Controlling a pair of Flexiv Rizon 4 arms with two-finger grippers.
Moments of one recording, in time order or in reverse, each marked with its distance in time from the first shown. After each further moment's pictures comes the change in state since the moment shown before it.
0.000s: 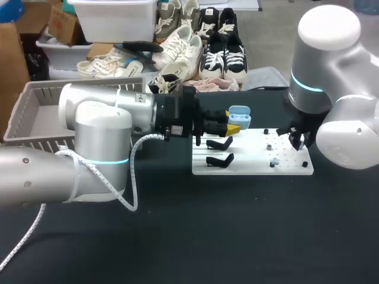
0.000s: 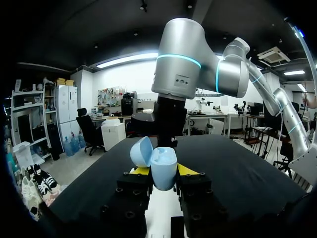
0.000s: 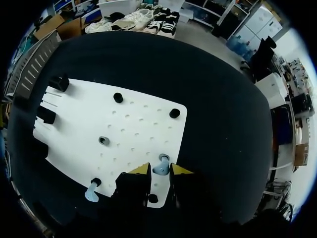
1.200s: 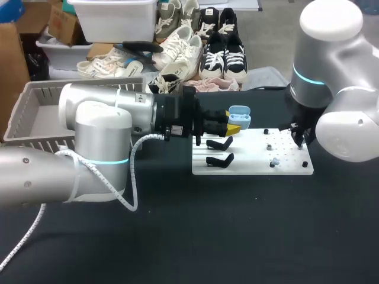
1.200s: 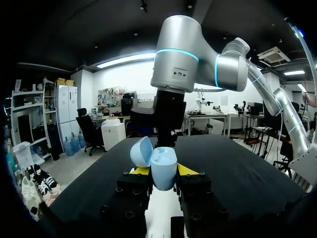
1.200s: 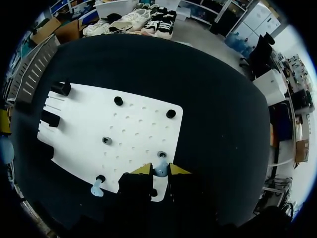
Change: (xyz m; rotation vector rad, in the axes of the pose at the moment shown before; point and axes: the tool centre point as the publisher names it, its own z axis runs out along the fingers) left arm 0.000 0.000 0.000 0.000 0.000 0.000; right arm 0.000 -0.002 -0.017 -0.009 0.016 0.022
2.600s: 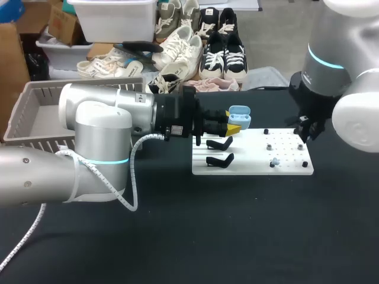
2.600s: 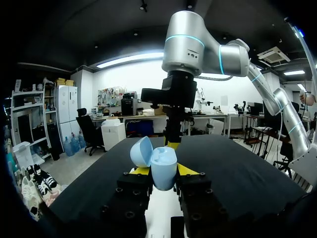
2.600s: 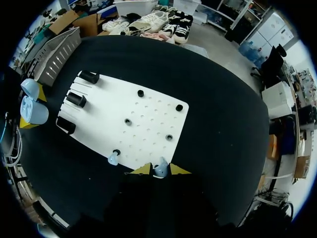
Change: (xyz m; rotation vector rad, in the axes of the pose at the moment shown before) left arm 0.000 0.000 0.000 0.000 0.000 0.000; right arm 0.019 0.004 -0.046 -0.067 0.000 -0.114
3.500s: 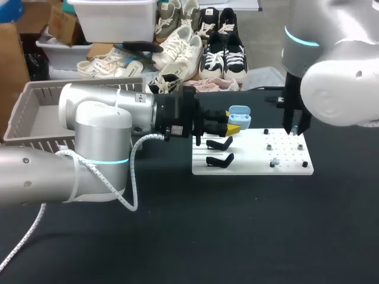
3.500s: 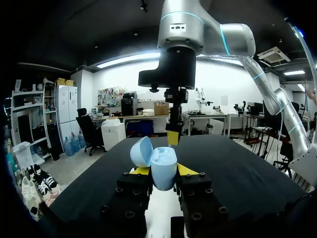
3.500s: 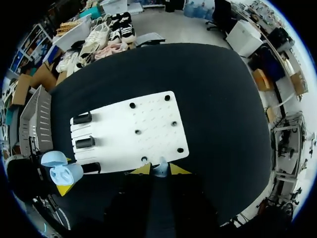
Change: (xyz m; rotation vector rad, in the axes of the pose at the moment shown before) left arm 0.000 0.000 0.000 0.000 0.000 0.000; right arm -0.012 0.046 -0.043 0.029 0.084 0.612
